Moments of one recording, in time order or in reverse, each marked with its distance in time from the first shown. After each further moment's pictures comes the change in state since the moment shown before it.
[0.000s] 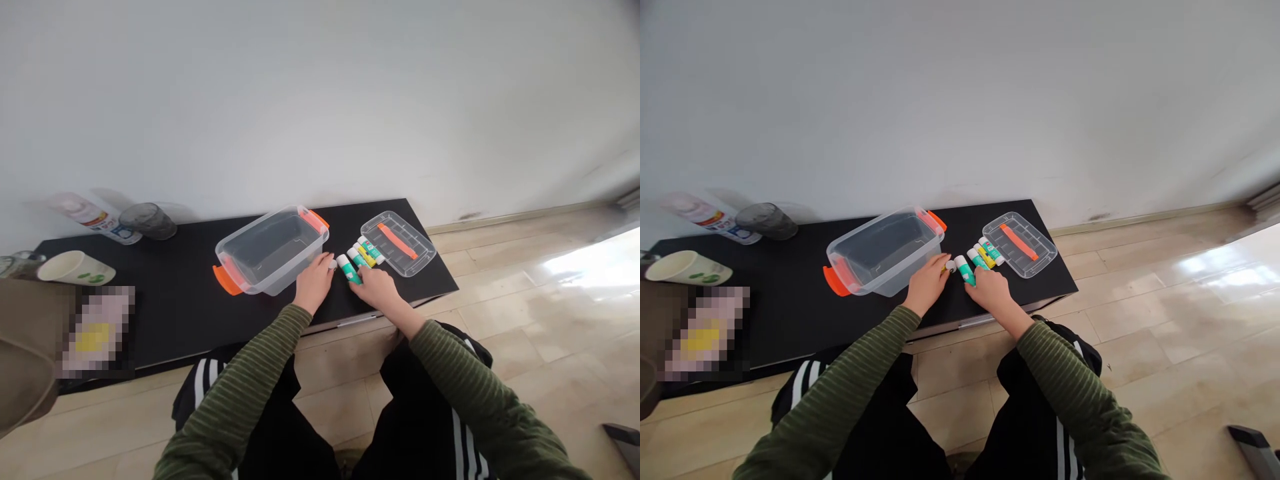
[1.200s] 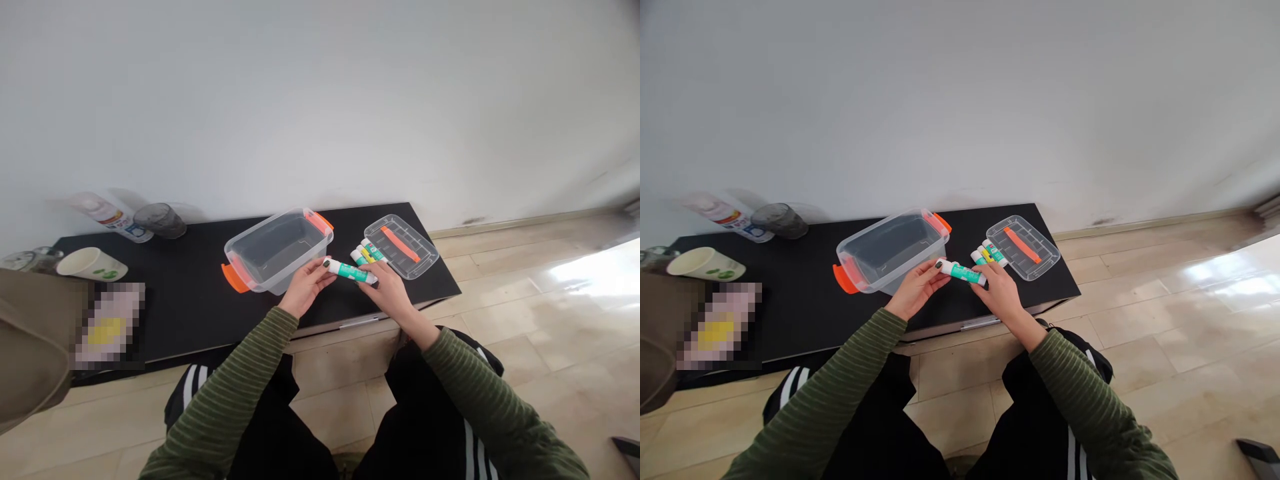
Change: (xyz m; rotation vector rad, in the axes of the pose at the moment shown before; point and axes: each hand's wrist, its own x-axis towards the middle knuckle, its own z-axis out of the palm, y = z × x) left_hand -0.012 -0.006 -0.024 -1.643 -0.101 -0.458; right_hand -0.017 0.024 0.006 0.481 0.473 -0.391
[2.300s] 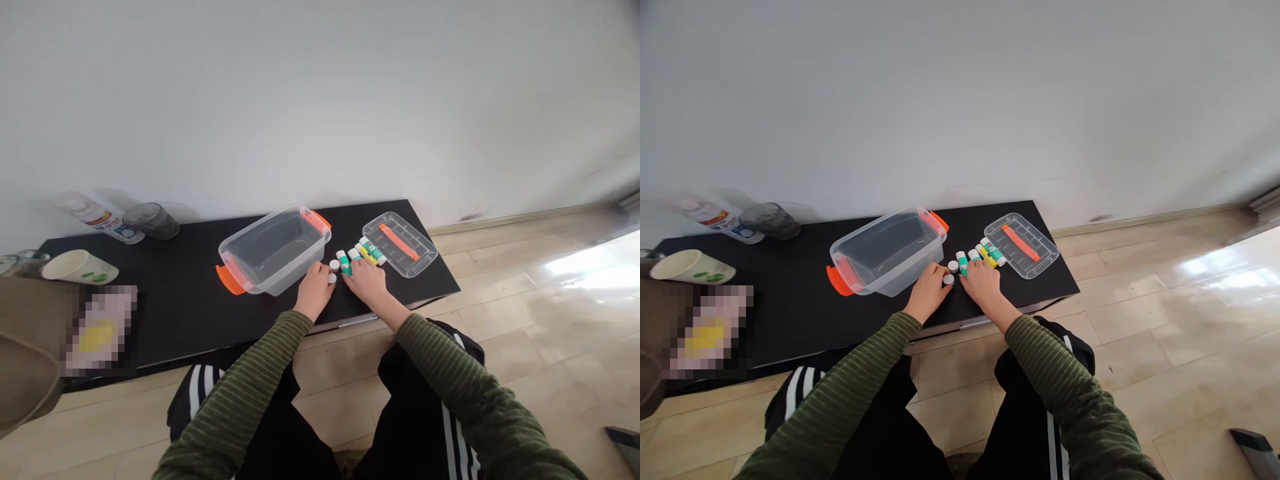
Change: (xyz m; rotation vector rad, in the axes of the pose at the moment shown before) left_hand 0.015 -0.032 -0.008 1.657 0.033 0.466; right_hand 0.036 -0.012 0.043 -0.553 -0.335 0.212
